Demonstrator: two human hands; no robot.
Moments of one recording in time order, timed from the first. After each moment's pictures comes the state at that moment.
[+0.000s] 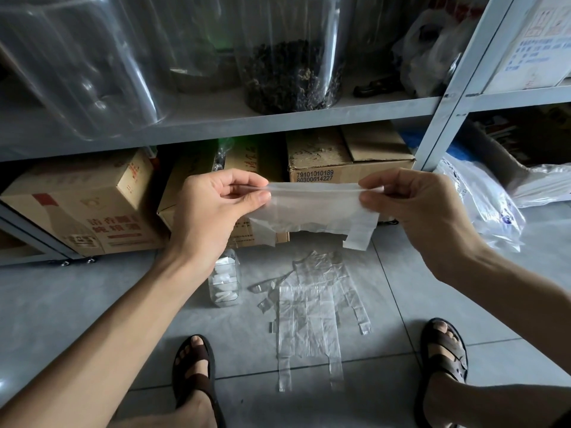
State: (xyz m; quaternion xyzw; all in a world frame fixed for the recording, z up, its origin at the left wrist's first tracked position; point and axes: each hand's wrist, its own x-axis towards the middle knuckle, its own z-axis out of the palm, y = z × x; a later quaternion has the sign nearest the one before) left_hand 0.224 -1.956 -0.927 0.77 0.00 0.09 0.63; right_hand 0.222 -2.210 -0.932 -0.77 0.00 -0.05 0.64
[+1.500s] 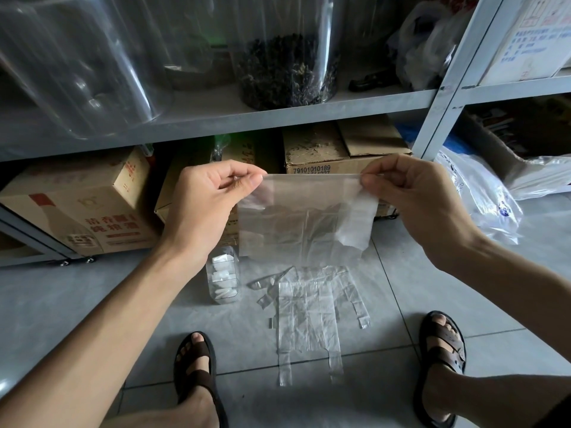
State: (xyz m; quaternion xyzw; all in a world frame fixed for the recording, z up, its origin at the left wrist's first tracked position) left_hand 0.230 -1.955 -0.926 0.81 -0.05 0.10 0.58; right_hand 0.229 -2.216 -0.935 -0.78 -0.05 -0.07 0.62
